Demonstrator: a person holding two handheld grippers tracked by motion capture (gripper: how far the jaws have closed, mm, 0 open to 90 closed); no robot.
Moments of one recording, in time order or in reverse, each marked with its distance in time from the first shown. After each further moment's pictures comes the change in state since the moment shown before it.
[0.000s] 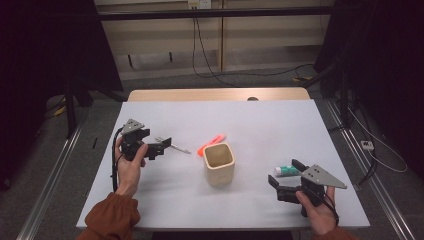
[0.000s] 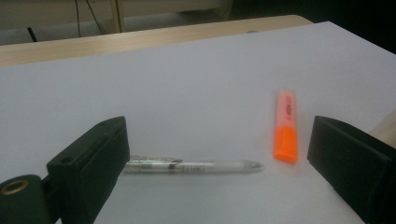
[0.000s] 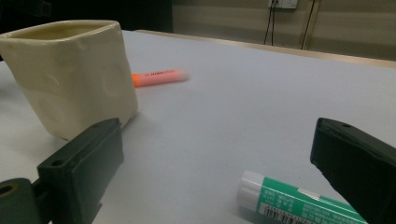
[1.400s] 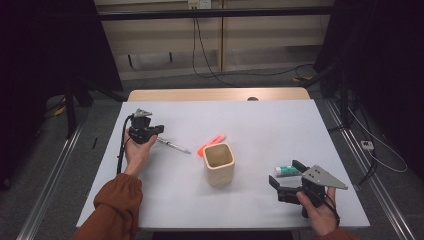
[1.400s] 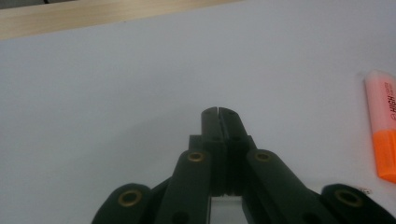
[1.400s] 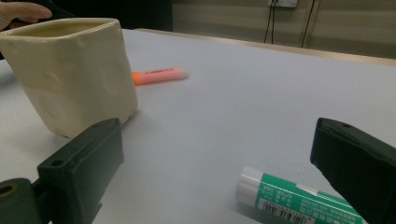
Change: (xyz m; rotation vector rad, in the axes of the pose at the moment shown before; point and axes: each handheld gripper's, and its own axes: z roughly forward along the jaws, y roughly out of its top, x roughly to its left) left arm 0.041 0.006 0.066 0.165 0.057 0.007; right arm -0.001 -0.001 -0.002 0.004 0.002 0.003
